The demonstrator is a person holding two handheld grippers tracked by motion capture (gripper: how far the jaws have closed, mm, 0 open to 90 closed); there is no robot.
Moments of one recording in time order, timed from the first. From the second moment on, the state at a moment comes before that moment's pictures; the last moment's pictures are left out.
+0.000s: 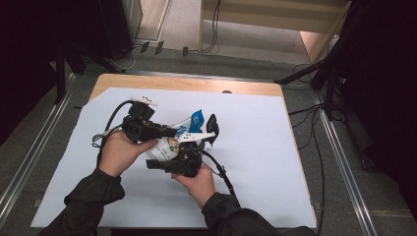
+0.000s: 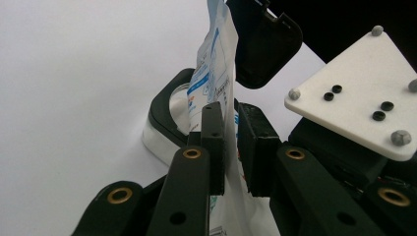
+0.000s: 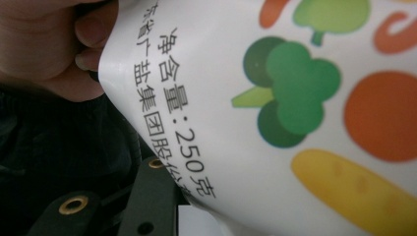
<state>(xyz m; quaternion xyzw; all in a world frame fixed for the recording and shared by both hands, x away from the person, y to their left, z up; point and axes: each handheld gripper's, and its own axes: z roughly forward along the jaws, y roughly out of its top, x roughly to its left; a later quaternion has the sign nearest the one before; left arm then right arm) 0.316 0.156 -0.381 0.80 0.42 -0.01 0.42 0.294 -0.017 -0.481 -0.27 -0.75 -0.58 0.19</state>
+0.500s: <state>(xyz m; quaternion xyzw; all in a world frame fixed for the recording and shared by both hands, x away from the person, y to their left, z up) 0.314 0.159 -0.379 0.81 0.42 0.00 0.41 0.293 -0.016 -0.481 -0.27 -0.75 -0.57 0.19</state>
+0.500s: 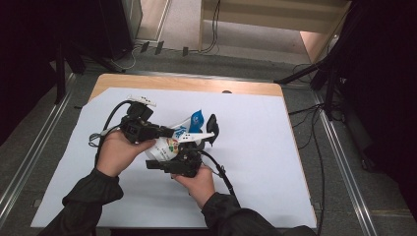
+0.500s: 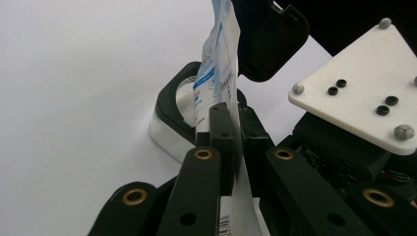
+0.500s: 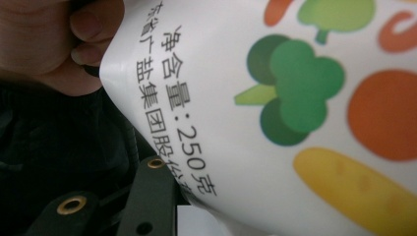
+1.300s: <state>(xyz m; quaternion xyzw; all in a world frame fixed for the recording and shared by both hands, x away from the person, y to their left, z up) 0.313 0.160 -0.378 0.81 0.42 0.00 0.41 0.294 -0.014 -0.483 -0.27 -0.75 -0.57 0.19</state>
